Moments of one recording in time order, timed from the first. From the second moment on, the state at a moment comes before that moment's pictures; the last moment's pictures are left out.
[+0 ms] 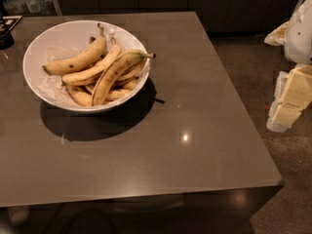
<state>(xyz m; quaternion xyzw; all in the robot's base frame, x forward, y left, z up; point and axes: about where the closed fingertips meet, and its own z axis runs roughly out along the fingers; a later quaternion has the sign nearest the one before) 0.438 -0.217 0.976 -0.60 0.78 -0.03 0.16</state>
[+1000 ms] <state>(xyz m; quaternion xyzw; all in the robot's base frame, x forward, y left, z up) 0.432 -0.158 0.995 -0.68 0.72 -0.04 0.14</state>
